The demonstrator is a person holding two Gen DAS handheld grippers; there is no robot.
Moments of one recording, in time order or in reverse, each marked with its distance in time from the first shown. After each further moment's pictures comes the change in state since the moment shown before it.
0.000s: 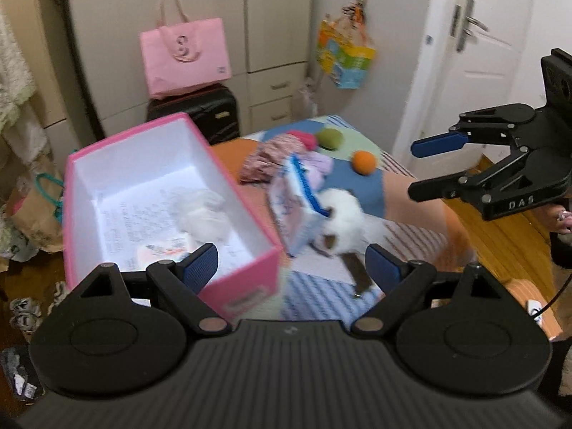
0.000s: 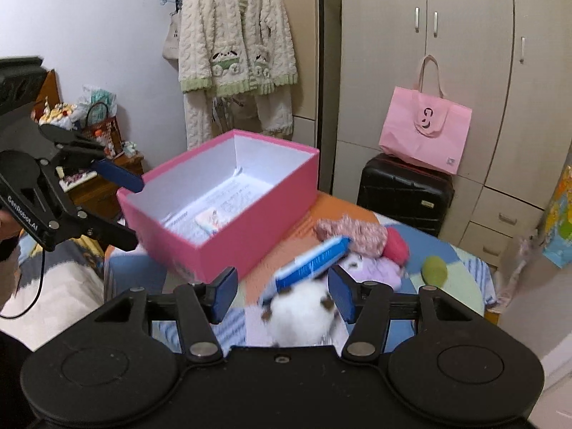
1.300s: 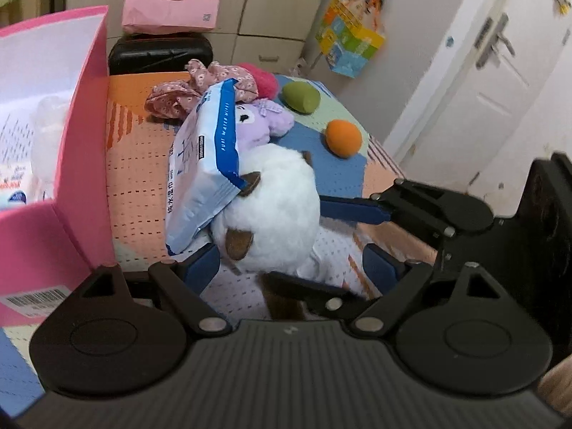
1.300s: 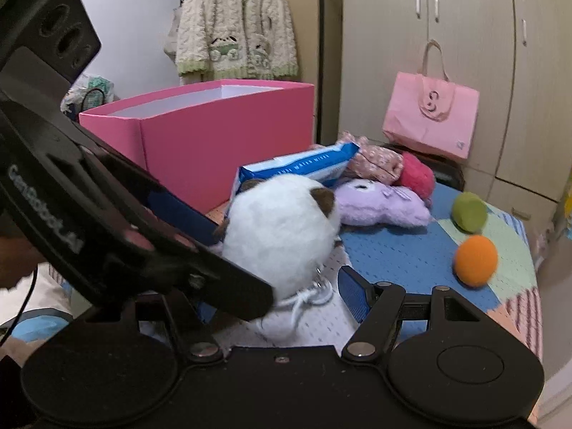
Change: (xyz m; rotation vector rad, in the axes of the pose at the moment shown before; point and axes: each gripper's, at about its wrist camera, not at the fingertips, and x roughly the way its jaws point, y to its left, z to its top) left arm 0.162 -0.043 -0.032 -0.273 -0.011 -0.108; right arm 0.112 -0.022 -0.102 -0.022 -0.105 0.005
